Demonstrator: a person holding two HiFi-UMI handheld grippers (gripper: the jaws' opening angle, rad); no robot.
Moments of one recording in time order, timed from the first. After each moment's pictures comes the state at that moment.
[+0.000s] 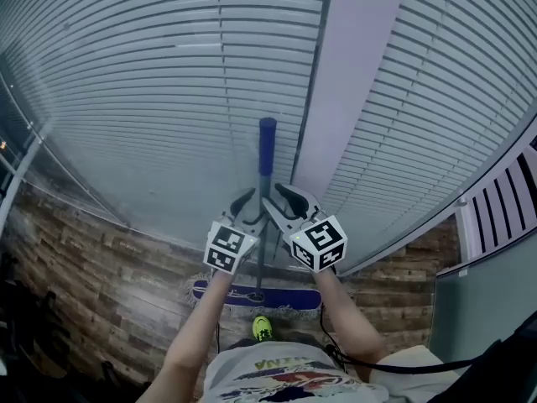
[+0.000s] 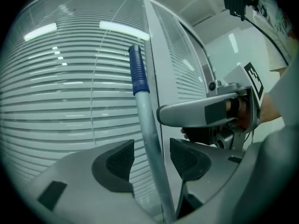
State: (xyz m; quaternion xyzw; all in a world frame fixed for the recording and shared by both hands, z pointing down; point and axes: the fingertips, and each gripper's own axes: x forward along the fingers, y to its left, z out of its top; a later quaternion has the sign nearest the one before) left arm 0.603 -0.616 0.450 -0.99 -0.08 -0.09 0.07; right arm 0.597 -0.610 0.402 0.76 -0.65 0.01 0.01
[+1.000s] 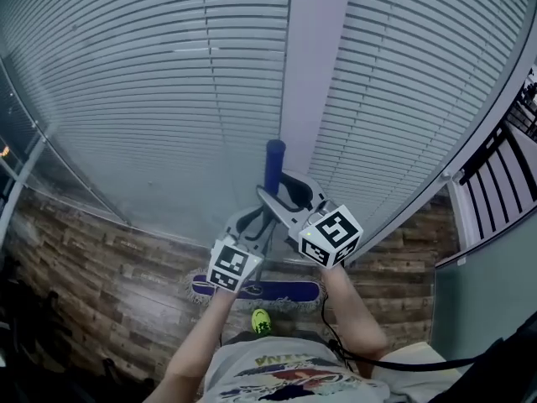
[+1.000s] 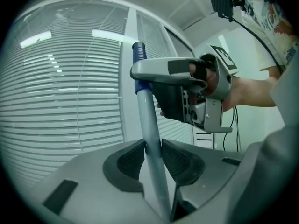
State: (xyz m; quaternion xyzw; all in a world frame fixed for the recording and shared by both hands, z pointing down) left arm 0.531 -0.508 0.440 -0.99 -0.11 -0.07 0.09; right arm 0.535 -0.529 0.326 0.73 -0.68 -0.06 -0.04
